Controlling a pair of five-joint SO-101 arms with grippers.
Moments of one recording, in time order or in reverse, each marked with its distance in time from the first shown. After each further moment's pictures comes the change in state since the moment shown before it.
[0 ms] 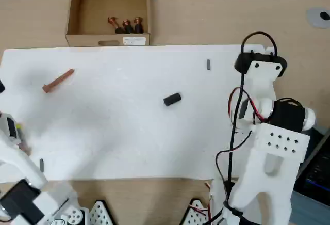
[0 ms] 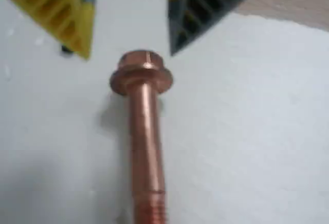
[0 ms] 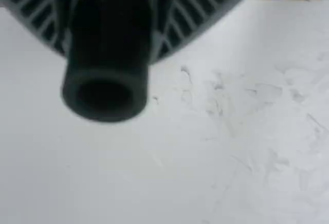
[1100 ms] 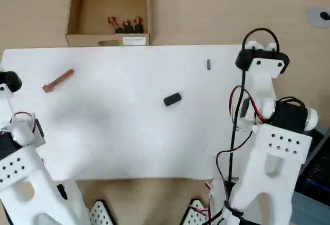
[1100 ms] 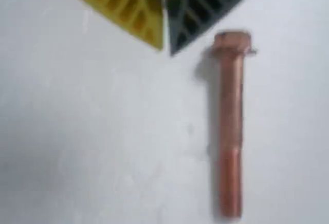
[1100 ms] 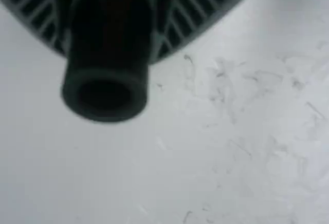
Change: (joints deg) left arm 13.4 -40.0 20.9 -6.2 16.7; right arm 0.0 0.1 -2.5 -0.3 1.5
